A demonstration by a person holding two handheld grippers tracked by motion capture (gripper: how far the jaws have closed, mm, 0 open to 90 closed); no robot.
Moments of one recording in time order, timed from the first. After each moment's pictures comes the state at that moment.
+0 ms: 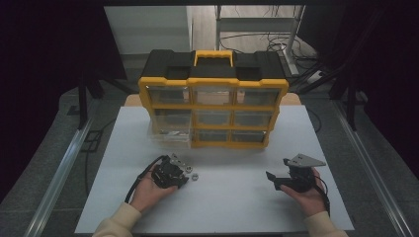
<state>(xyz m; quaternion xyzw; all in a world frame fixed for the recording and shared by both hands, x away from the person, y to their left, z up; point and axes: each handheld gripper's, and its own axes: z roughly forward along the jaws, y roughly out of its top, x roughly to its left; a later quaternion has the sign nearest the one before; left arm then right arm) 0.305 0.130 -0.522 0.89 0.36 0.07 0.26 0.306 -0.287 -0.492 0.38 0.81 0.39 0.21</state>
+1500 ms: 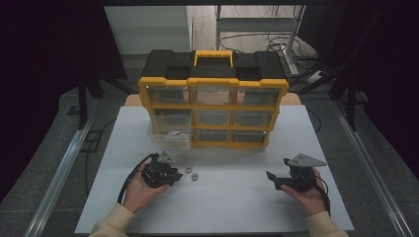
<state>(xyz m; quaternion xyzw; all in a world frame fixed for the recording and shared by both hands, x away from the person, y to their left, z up) 0.292 0.152 -0.499 0.87 0.38 0.08 0.29 0.306 -0.288 -0.491 0.38 0.81 0.39 0.21</state>
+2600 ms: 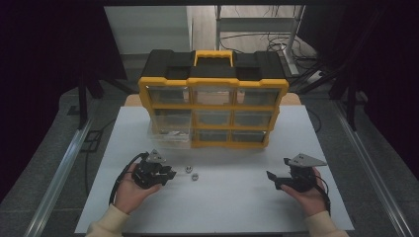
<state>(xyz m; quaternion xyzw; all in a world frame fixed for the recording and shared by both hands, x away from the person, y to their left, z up) 0.279 0.170 -0.481 0.86 0.39 0.10 0.31 0.306 -0.288 -0.490 0.38 0.81 0.39 0.21</state>
